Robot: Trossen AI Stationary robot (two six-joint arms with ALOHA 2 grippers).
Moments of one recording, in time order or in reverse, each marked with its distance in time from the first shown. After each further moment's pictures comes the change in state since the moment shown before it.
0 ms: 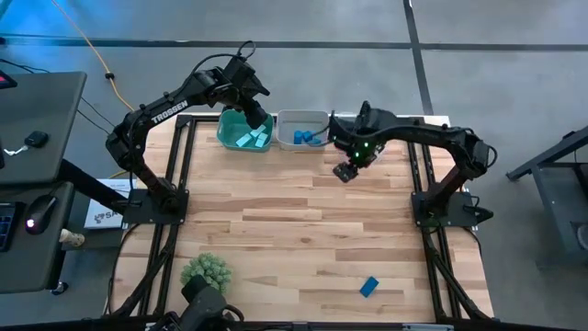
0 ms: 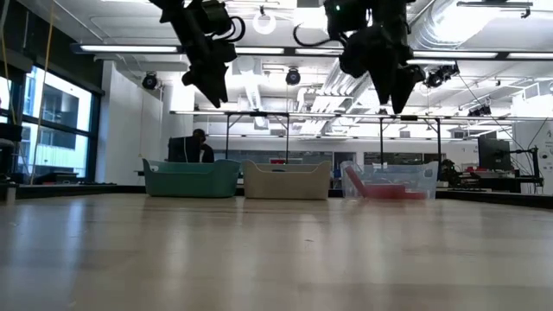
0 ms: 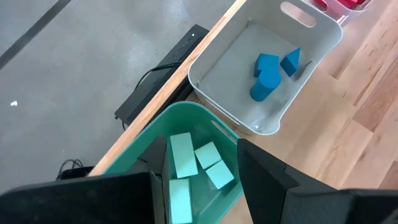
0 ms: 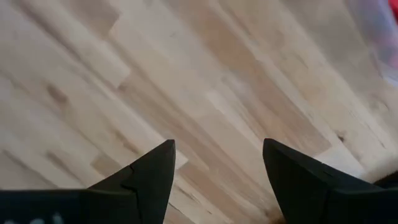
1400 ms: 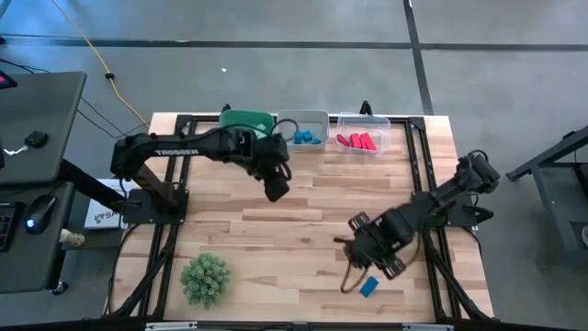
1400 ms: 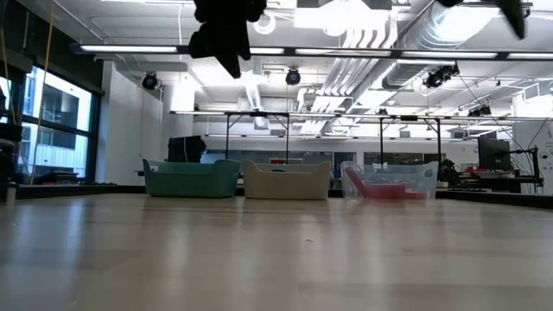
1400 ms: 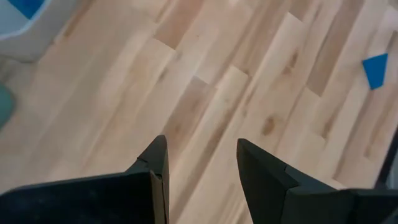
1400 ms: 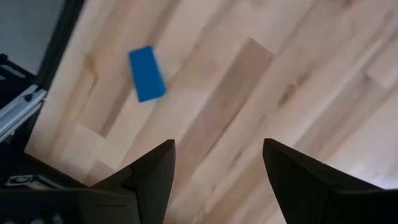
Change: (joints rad) left arm -0.646 0.000 0.000 -0.115 0.000 -0.556; right arm 0.875 0.001 0.000 0.053 0.066 -0.491
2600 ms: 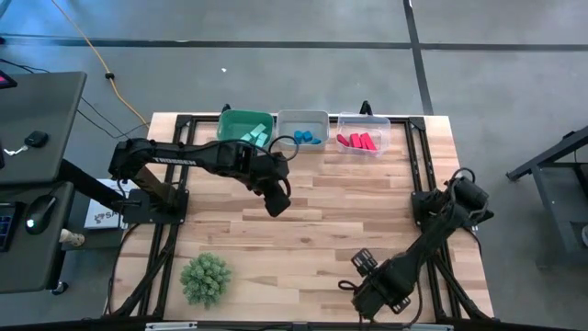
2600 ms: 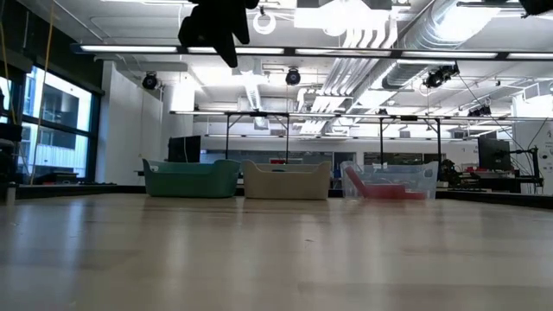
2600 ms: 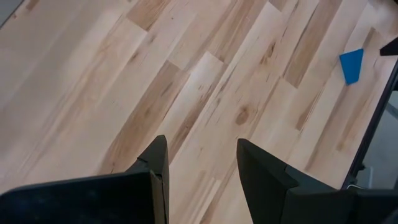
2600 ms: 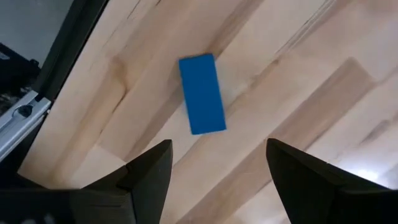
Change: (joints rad) left arm -0.124 0.000 0.000 0.007 -0.025 -0.160; right arm 0.235 0.225 -0.002 0.120 0.039 0.142
